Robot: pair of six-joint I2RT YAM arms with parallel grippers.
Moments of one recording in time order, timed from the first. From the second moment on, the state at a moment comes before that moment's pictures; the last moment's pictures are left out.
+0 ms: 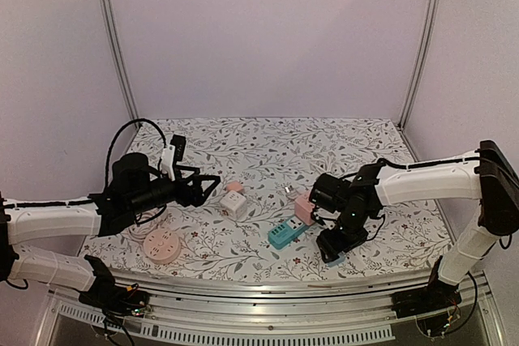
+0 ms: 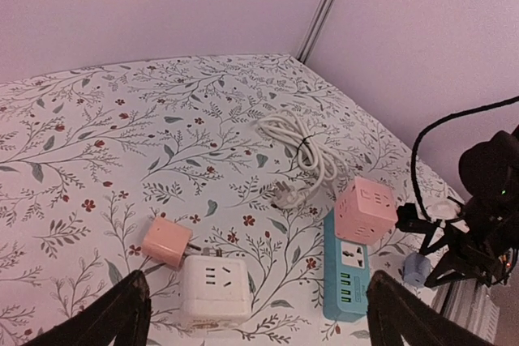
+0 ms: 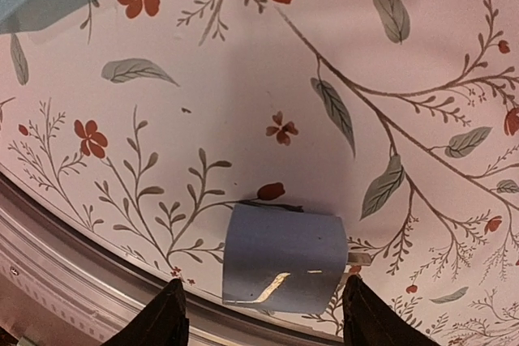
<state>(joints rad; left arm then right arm) -0.68 1.11 0.44 0.43 0.12 -0.32 0.98 1.64 1.02 -0.90 -0.07 0.47</state>
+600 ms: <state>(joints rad) -0.69 1.11 0.45 0.42 0.12 -0.31 0.98 1.66 1.01 -0.89 -0.06 0.49</state>
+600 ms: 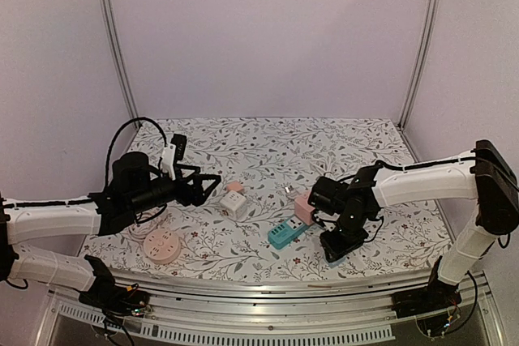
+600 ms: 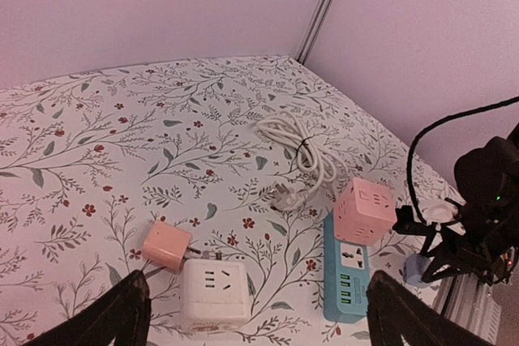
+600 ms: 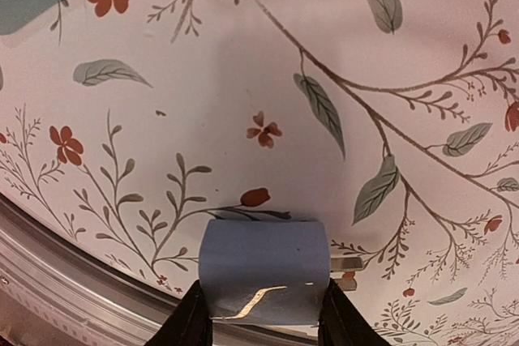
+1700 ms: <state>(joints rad) -0.86 1.18 0.48 0.44 0.15 -0.15 0.97 1.45 1.05 -0.82 -0.06 0.50</state>
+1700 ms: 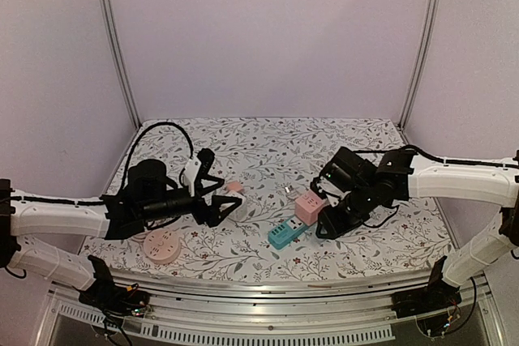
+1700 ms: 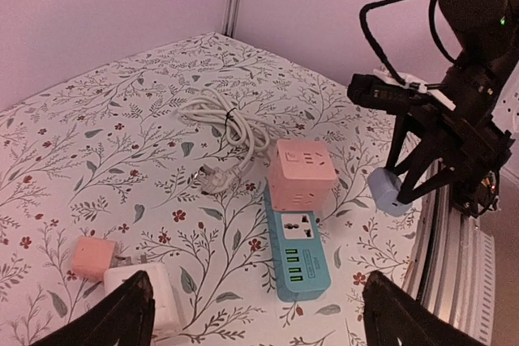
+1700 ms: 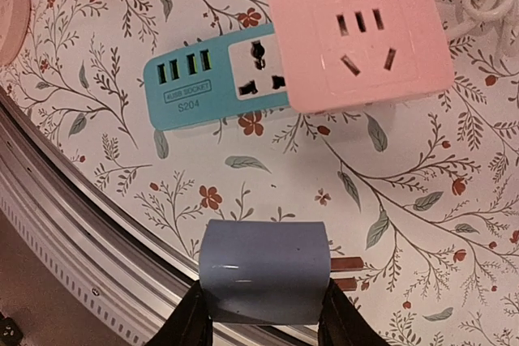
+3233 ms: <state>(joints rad) -0.87 1.08 0.55 0.32 -0.02 -0.45 1.09 1.69 1.19 -0.23 -0.01 0.61</state>
